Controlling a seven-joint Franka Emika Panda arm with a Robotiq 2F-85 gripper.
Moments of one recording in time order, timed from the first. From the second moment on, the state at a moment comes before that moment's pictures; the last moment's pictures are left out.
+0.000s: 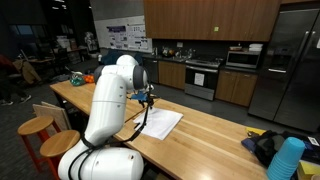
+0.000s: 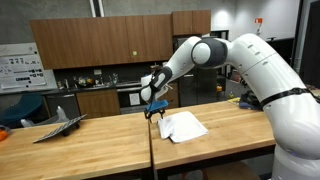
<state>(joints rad) 0.43 0.65 0.06 -1.57 -0.25 2.27 0.56</state>
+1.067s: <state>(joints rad) 0.44 0.65 0.07 -1.54 -0.23 2.21 0.49</state>
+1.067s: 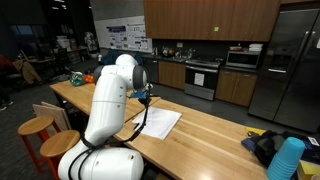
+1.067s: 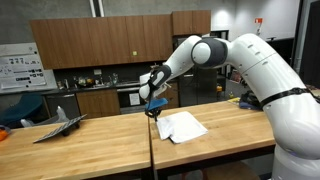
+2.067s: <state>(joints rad) 0.45 0.40 0.05 -1.66 -0.36 1.97 0.59</state>
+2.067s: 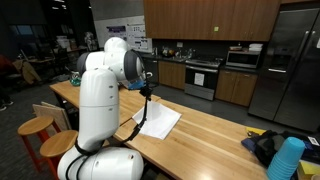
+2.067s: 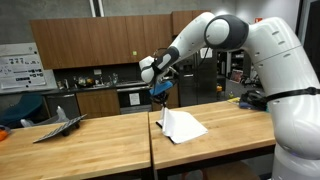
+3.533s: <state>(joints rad) 0.08 -0.06 0.04 -2.24 -0.45 2.10 0.54</state>
